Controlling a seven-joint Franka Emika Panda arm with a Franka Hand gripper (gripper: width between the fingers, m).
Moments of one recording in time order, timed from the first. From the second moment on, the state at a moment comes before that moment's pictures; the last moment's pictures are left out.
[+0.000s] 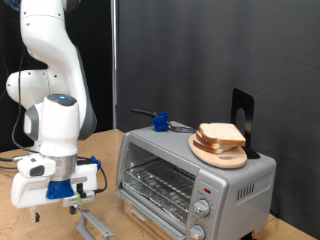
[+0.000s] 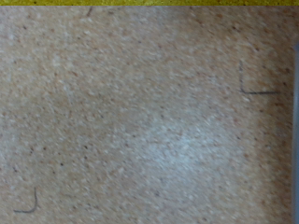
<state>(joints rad) -0.21 0.13 -0.15 -2.63 -0.35 2.88 0.78</state>
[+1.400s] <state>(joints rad) -0.44 -0.09 -0.01 -2.64 0.60 2.52 -0.11</state>
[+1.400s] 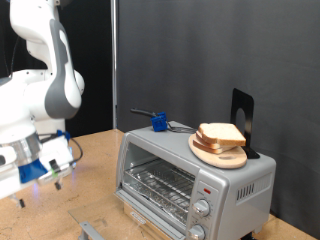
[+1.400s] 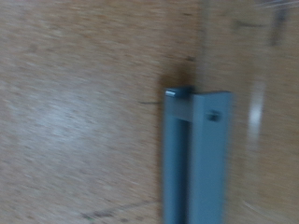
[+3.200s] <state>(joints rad) -0.27 -0.56 0.09 -2.60 1.08 2.16 -0.56</state>
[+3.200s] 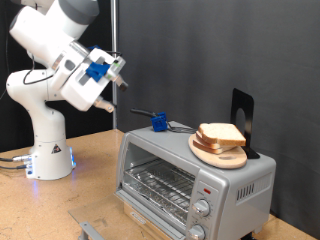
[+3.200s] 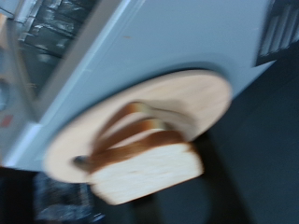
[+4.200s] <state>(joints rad) -0.27 -0.63 0.20 -2.44 0.70 1.75 -0.31</state>
